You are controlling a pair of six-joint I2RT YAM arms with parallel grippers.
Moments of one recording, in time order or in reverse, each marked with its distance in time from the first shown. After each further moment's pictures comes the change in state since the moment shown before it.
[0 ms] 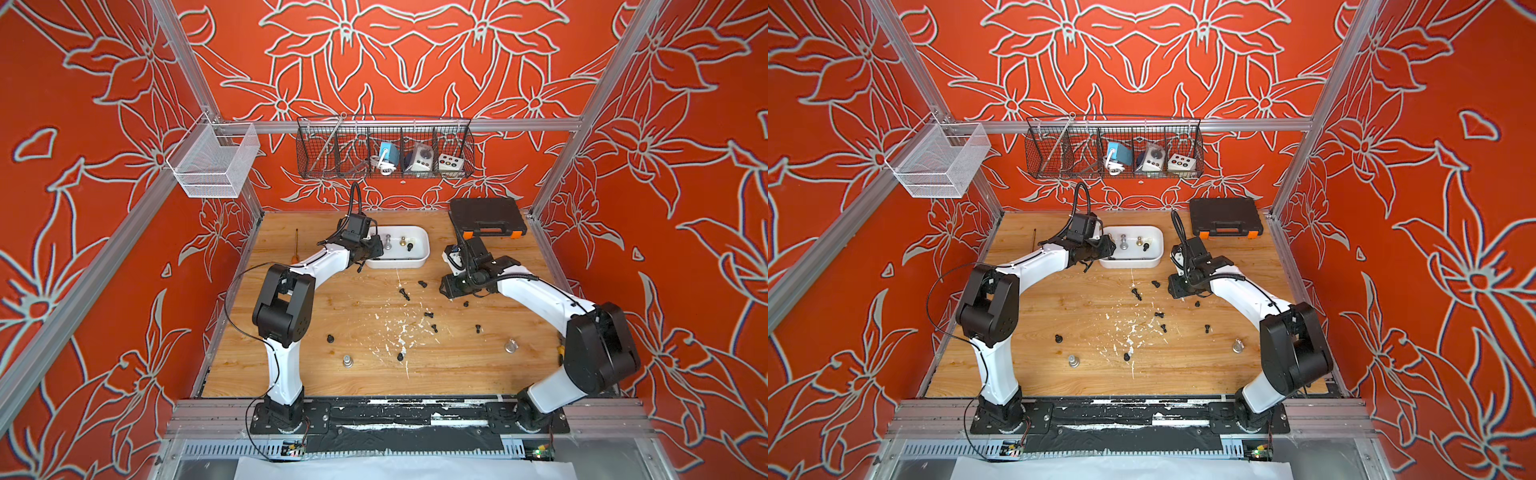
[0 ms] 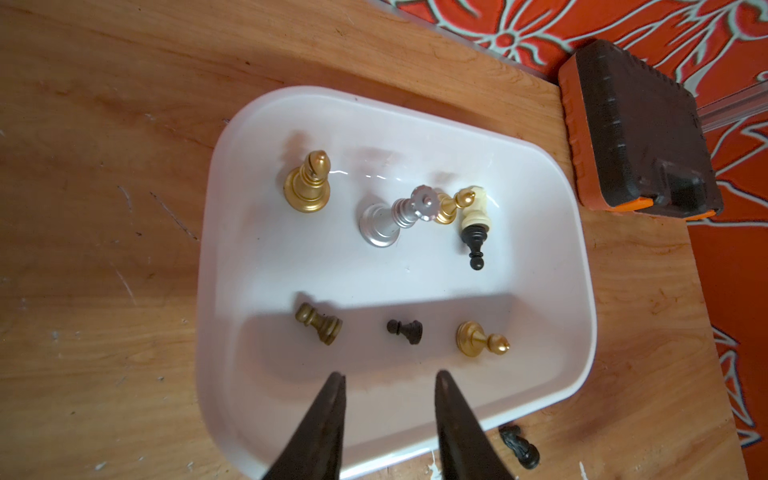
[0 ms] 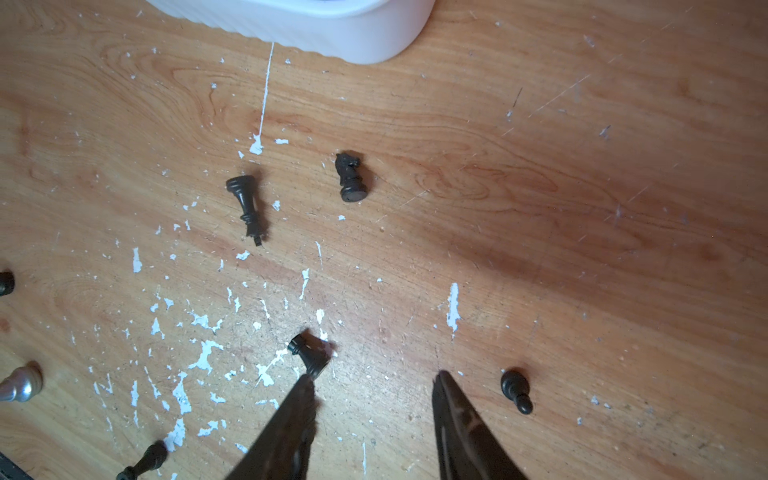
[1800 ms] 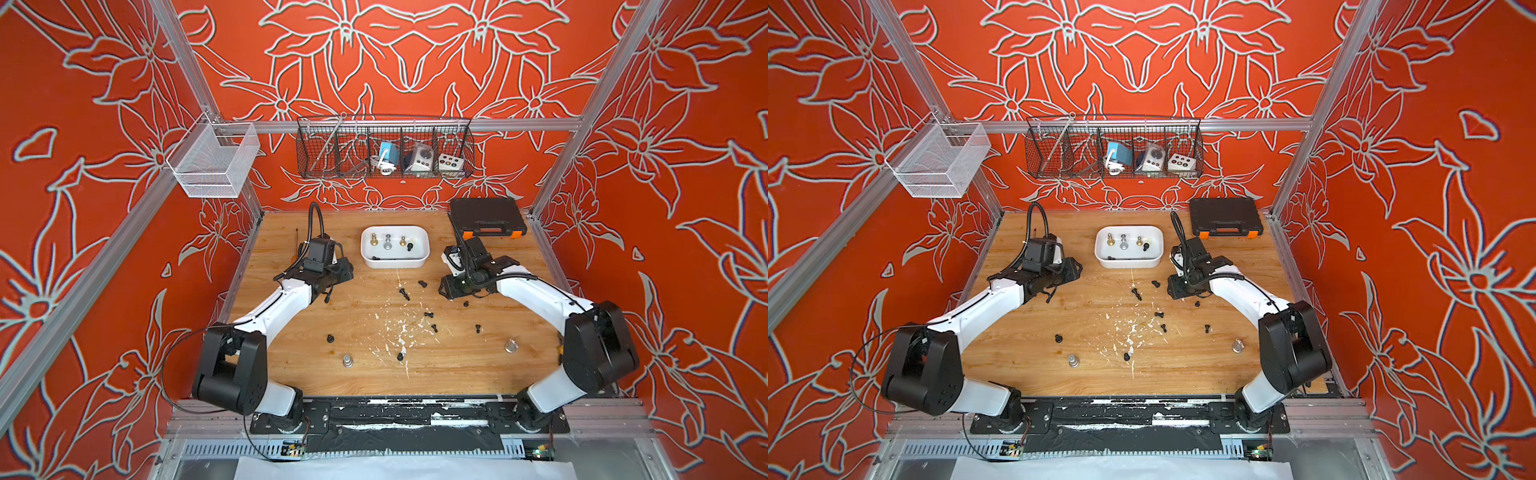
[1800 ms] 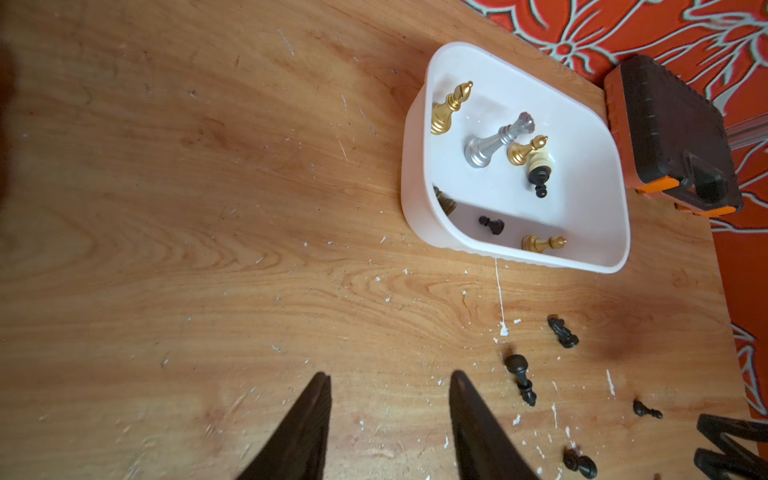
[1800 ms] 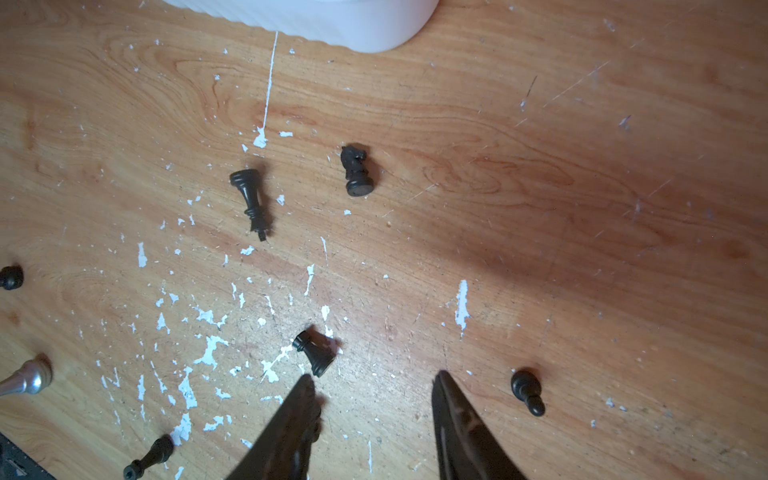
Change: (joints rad) left arm 0.118 -0.543 -0.521 -0.045 -0.052 -0.003; right arm 0.000 0.013 -0.005 0.003 -0.021 0.002
